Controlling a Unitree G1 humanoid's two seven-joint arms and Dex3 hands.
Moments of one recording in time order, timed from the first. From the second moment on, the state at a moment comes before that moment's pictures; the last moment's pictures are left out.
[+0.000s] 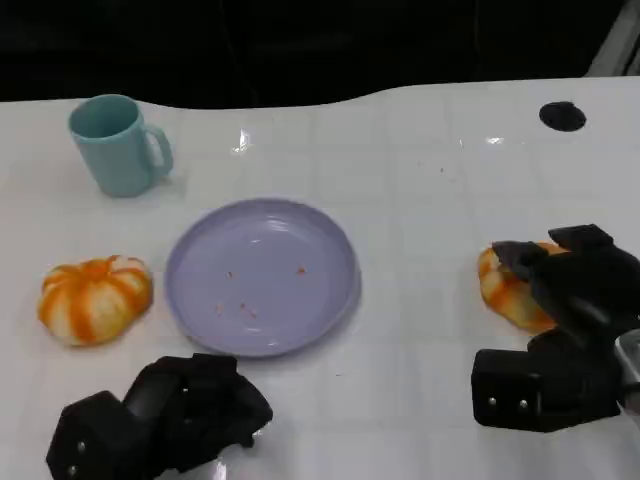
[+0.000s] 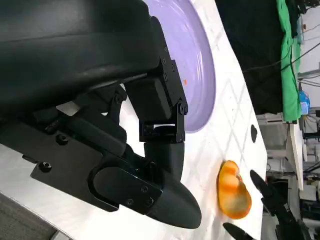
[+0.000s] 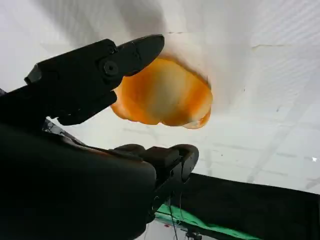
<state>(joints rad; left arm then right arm) 0.00 0.04 0.00 0.47 -0.07 -0.41 -0.34 -0.34 -0.37 0.39 0.30 -1.00 0.12 0.01</state>
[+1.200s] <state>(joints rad) 0.02 0.04 0.00 0.44 -0.06 -0.40 -0.33 -0.59 -0.35 0.50 0.90 -0.89 -0.14 -0.46</state>
